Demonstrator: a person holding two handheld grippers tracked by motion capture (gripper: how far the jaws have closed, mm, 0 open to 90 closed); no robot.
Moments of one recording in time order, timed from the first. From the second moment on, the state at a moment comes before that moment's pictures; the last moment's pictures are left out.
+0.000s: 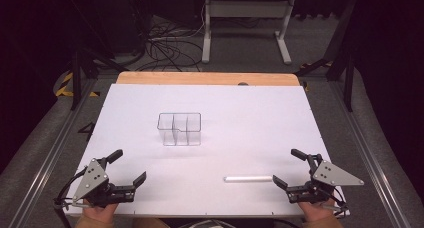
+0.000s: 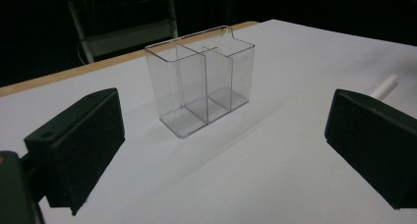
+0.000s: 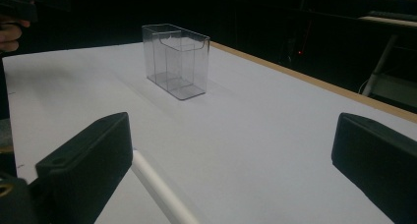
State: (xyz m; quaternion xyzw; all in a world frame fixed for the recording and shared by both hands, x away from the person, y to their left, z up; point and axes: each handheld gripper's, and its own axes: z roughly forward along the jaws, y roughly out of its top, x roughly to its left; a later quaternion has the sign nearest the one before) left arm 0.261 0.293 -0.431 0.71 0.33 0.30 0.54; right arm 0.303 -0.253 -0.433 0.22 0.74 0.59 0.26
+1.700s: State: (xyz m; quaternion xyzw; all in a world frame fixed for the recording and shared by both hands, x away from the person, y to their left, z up) left arm 0.303 0.264 -0.382 0.75 0.28 0.24 0.56; right arm 0.301 -0.249 -0.443 0.23 0.75 0.58 0.22
